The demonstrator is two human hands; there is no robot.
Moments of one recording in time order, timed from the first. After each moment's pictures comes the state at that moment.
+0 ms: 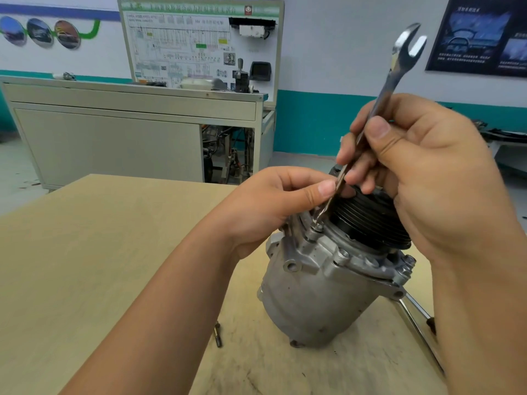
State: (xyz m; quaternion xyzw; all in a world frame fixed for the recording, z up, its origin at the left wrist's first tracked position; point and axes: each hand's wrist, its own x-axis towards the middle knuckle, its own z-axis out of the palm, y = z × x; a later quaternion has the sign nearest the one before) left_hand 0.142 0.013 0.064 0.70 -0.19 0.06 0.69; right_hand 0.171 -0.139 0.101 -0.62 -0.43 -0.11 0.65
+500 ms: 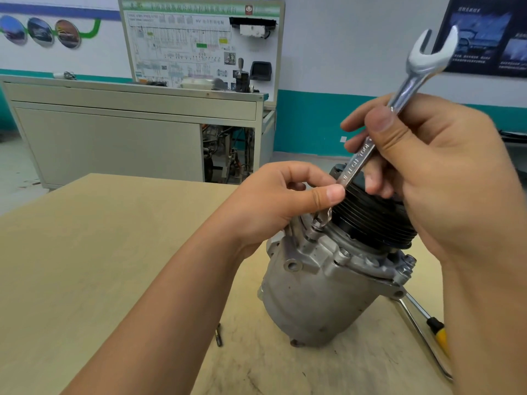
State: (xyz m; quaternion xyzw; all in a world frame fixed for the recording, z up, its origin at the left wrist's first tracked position) left_hand 0.142 0.010 0.067 0.76 -0.16 0.11 0.62; right_hand 0.168 -0.141 0.104 -0.65 -0.41 -0.16 0.62
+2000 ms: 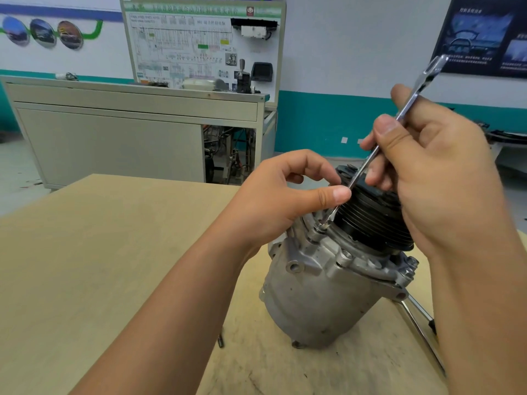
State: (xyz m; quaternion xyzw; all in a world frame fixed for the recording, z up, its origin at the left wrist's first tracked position) left_hand 0.143 0.010 0.066 0.79 -0.13 0.22 0.56; right_hand 0.182 -0.137 0.095 -0.66 -0.34 -0.23 0.63
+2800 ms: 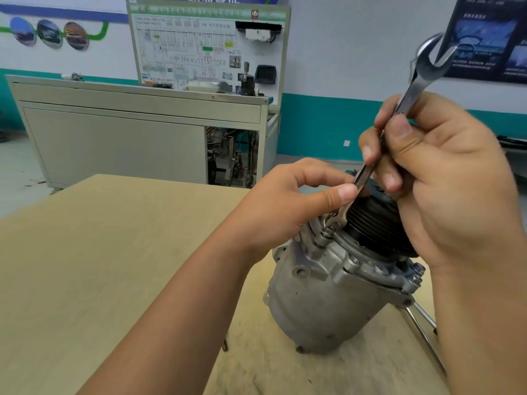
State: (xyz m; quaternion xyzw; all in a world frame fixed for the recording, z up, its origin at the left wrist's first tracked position) left_hand 0.142 0.008 0.068 0.77 -0.17 0.18 0.59; right_hand 0.170 -0.134 0.101 -0.56 -0.43 -0.11 0.70
